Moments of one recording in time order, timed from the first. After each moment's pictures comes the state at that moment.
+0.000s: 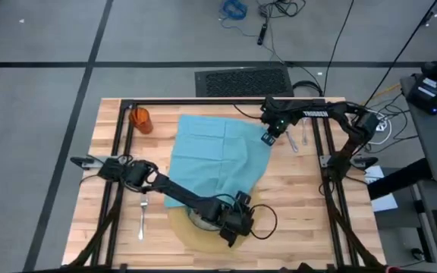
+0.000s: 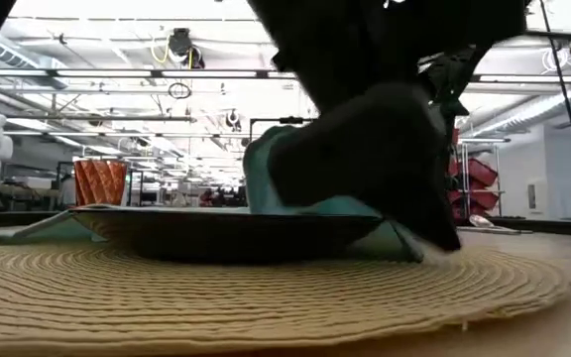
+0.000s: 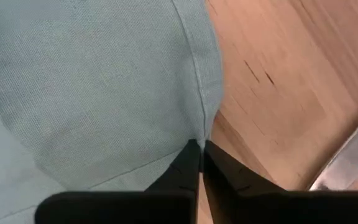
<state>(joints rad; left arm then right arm) -0.41 2.33 1.90 -0.55 -0.36 0.28 -0.71 1.71 0.91 -0.61 -0.01 -0.03</state>
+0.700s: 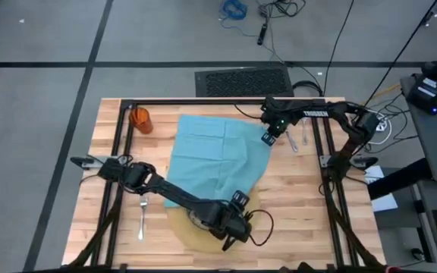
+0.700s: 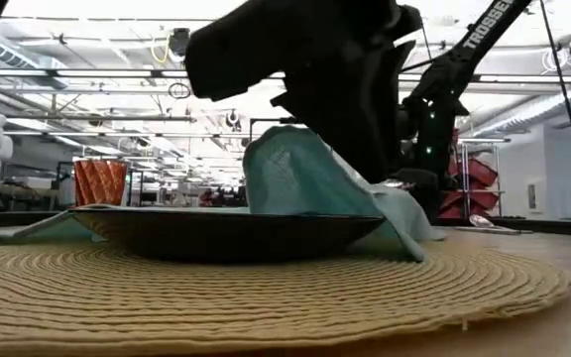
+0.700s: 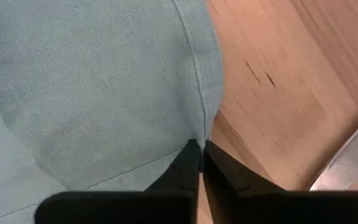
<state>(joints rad) -0.43 2.34 2.06 -0.95 -0.41 0.35 -0.71 1.71 0.91 -0.61 -0.01 -0.04</state>
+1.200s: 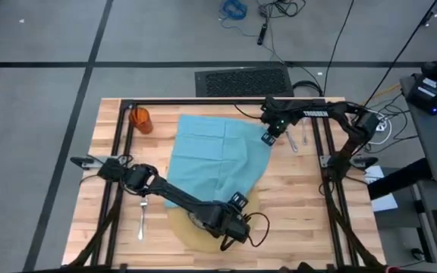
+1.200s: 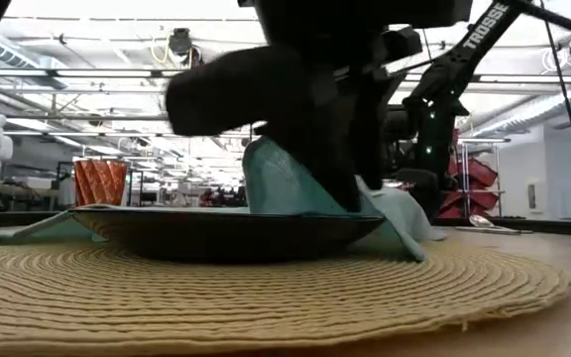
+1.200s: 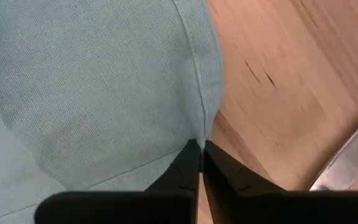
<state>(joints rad) -0.43 2.37 2.06 -0.98 -0.44 0.41 -0.71 1.71 0.91 -0.60 -0.01 -0.04</state>
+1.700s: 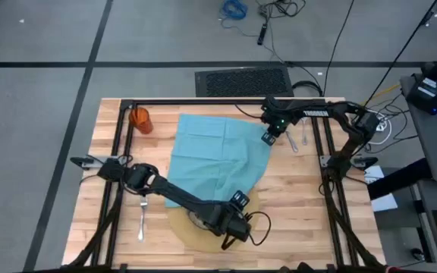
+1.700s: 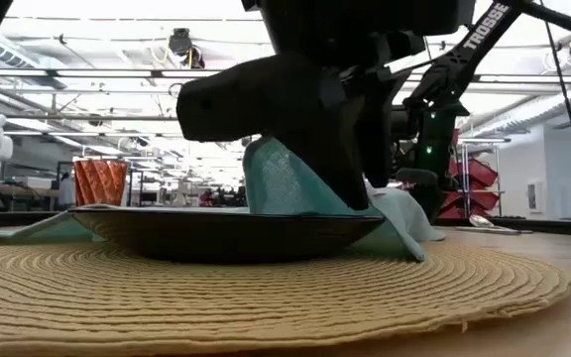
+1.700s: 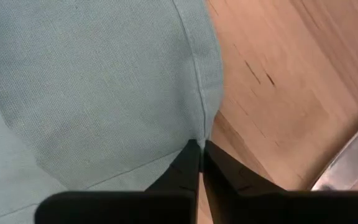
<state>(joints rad) -0.42 2.38 2.06 -0.97 -0.45 0.43 -0.72 1.71 0.91 -0.60 -0.02 -0.04</state>
